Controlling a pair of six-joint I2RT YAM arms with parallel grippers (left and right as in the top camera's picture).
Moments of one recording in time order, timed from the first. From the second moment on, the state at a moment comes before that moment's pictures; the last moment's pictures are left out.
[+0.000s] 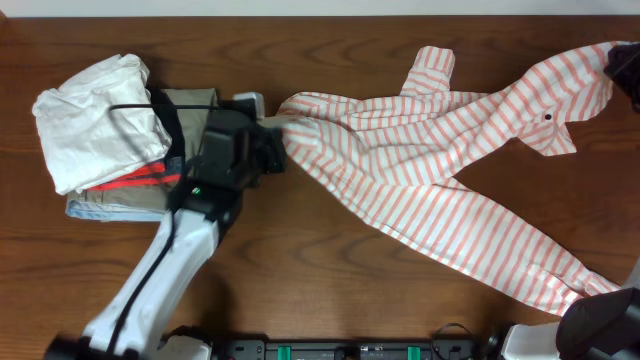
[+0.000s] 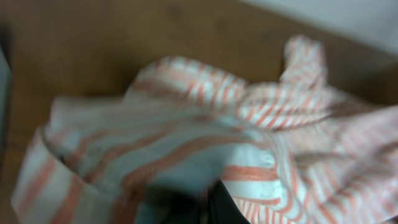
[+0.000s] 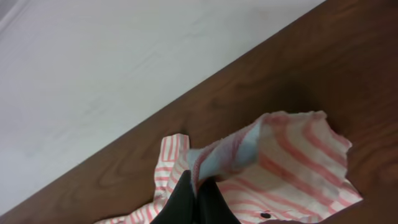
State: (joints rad) left arm -0.27 1.32 0.83 -0.13 0.15 -0.44; right arm -0.47 1.59 1.60 -0.62 -0.42 0.39
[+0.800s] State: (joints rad) left arm -0.26 1.25 0.83 -0.42 0.12 -0.50; right arm -0.47 1.58 1.60 -0.72 -0.40 0.31
